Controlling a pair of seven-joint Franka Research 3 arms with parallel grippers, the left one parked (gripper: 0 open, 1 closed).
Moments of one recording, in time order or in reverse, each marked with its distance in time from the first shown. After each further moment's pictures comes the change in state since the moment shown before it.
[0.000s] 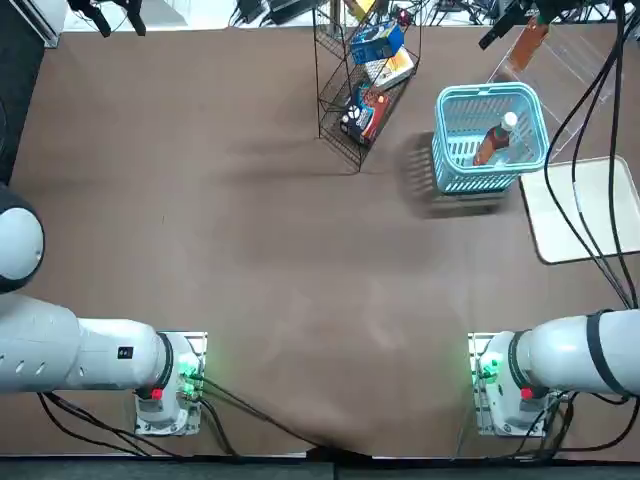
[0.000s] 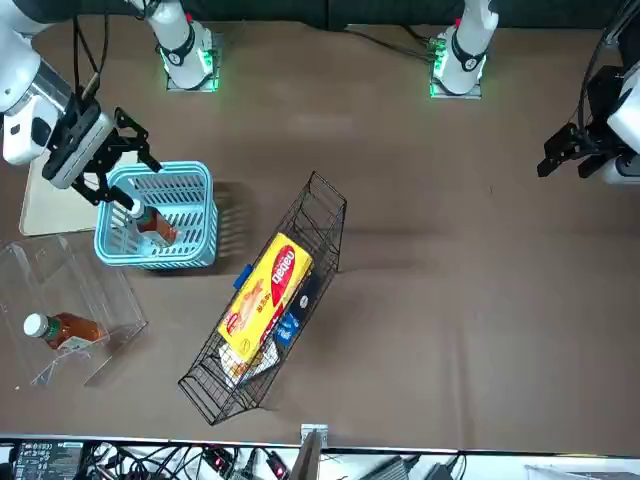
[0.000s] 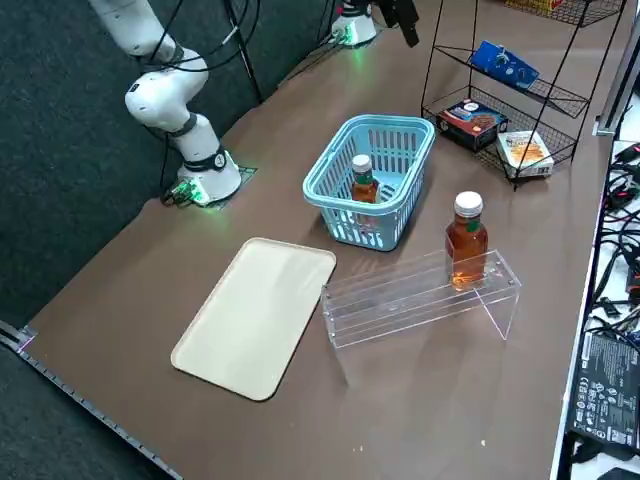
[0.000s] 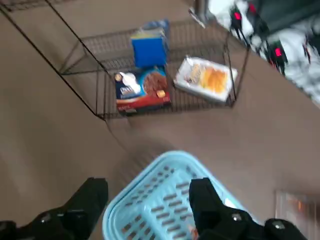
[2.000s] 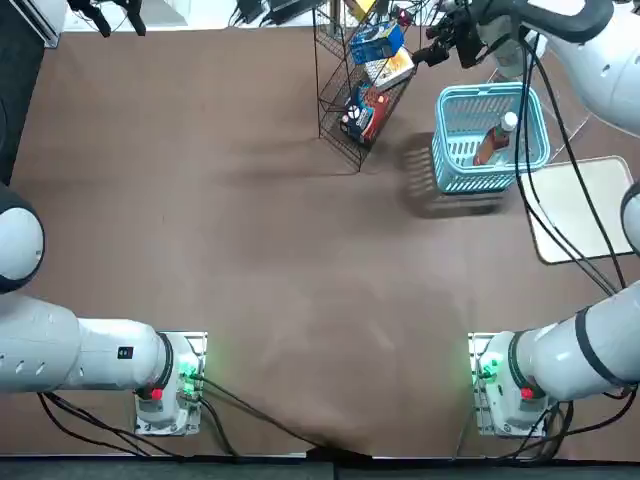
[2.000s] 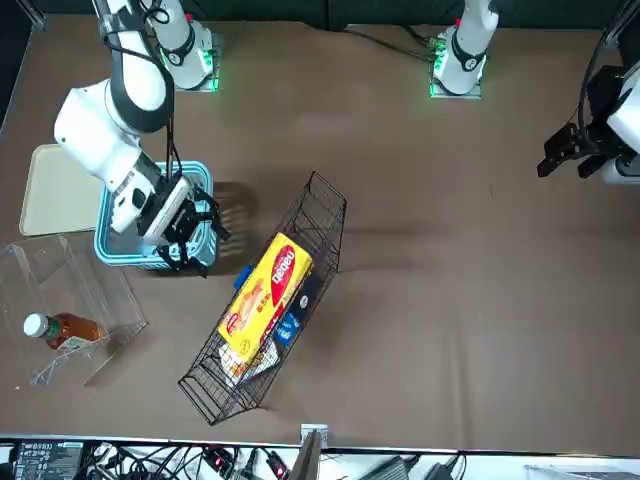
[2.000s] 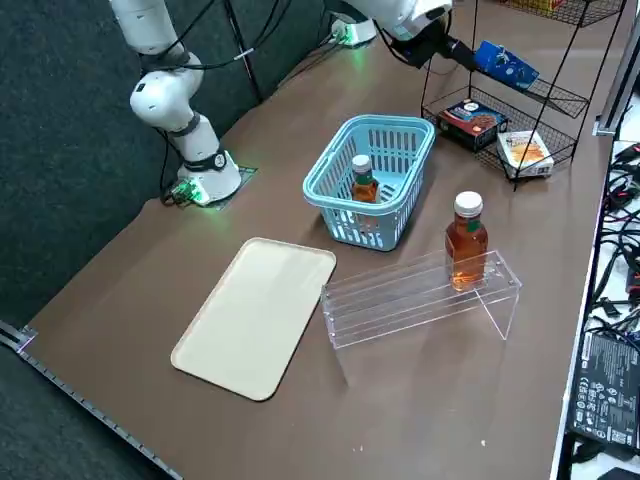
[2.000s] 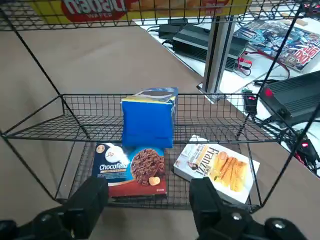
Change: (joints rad) arm 0.204 0.246 0.000 -0.135 0.587 0.612 -0.552
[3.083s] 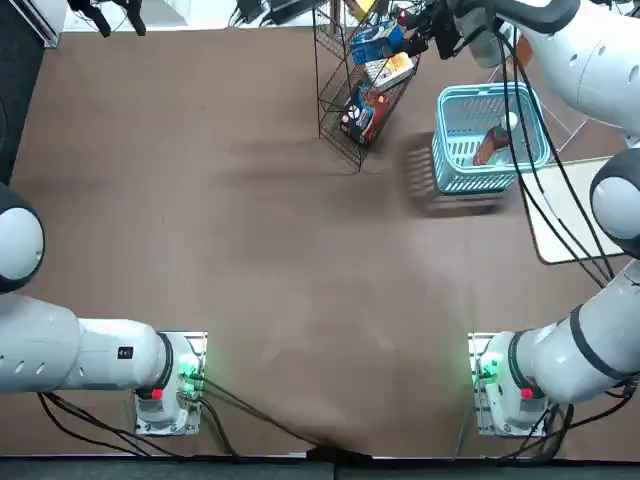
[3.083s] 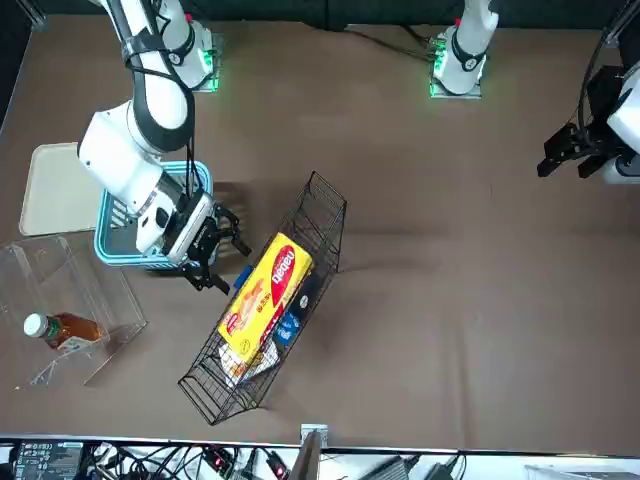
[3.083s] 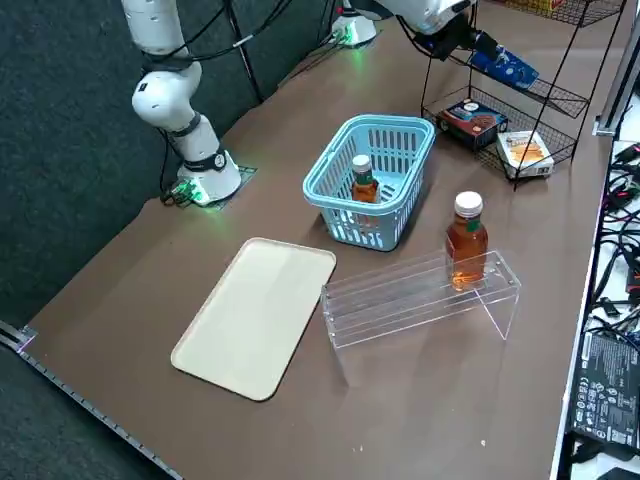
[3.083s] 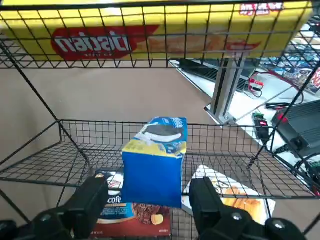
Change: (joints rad) arm 0.063 0.128 0.000 0.152 0.042 0.018 -0.008
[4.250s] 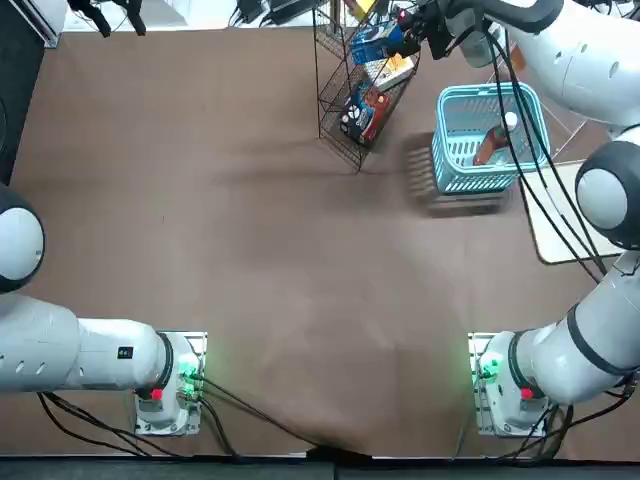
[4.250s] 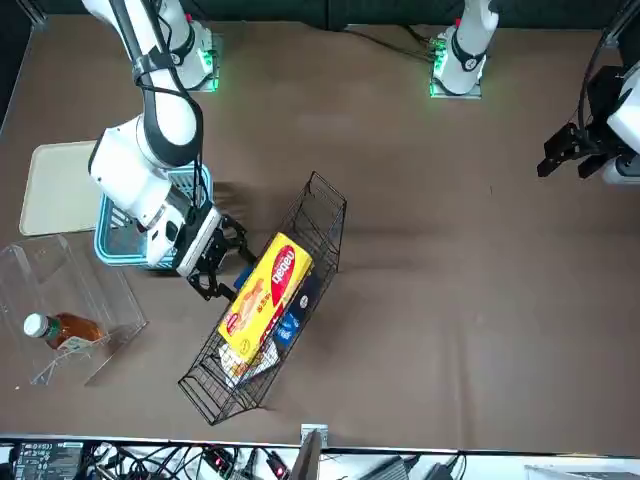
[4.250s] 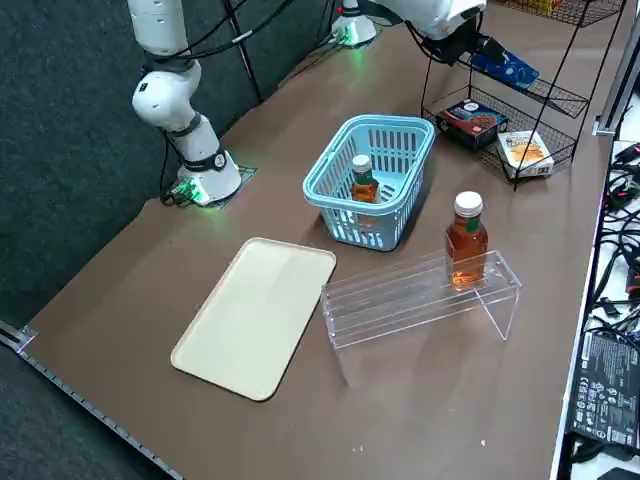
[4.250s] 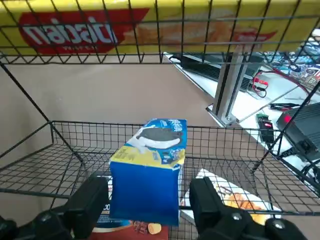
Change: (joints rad) arm 0.010 0.069 0.000 0.062 0.002 0.003 -0.002
